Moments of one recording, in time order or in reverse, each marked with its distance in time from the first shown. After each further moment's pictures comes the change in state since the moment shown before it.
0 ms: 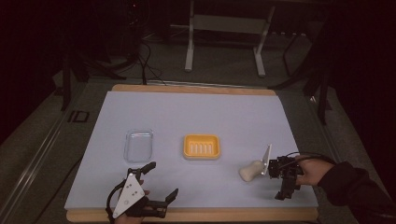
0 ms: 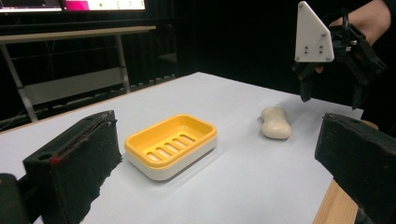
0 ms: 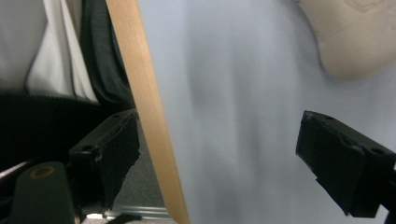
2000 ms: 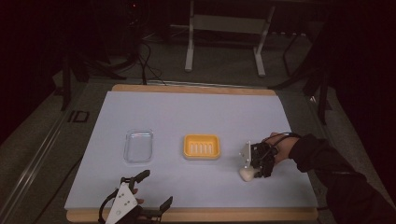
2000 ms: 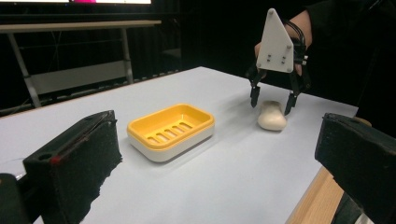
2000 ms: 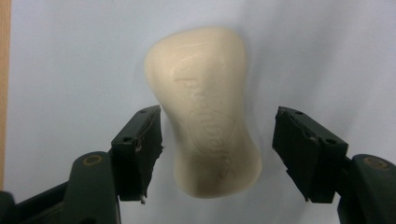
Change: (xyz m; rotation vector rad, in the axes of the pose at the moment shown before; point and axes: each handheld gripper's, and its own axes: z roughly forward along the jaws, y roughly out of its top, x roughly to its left) left arm -0.008 -0.007 -0.021 0.013 0.023 -0.038; right arm -0.045 0.055 0.014 -0.049 -0.174 -0.446
